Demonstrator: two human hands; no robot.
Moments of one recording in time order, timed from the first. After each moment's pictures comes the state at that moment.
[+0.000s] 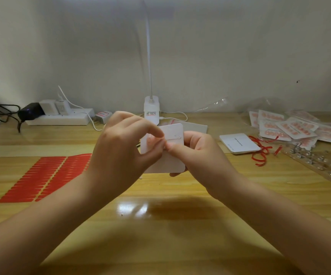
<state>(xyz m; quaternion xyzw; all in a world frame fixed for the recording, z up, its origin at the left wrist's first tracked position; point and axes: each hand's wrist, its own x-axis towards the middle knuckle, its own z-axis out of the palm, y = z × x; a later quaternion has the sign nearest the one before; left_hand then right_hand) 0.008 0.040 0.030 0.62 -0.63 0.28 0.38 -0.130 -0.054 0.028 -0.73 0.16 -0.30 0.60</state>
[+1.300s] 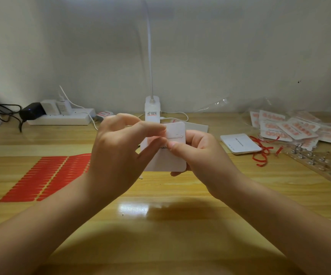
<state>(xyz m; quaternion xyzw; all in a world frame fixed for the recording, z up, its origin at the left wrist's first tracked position) 0.012 0.040 0.024 0.58 -0.61 0.35 0.40 -0.132 -0.054 0.029 -0.72 0.16 -0.29 0.61</state>
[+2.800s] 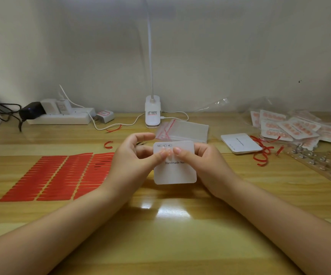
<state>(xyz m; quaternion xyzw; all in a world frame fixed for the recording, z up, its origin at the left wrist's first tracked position) 0.002 0.025 -0.007 0.61 -0.39 -0.23 0.65 -0.126 -0.093 -0.020 -0.67 0.19 -0.30 0.65</state>
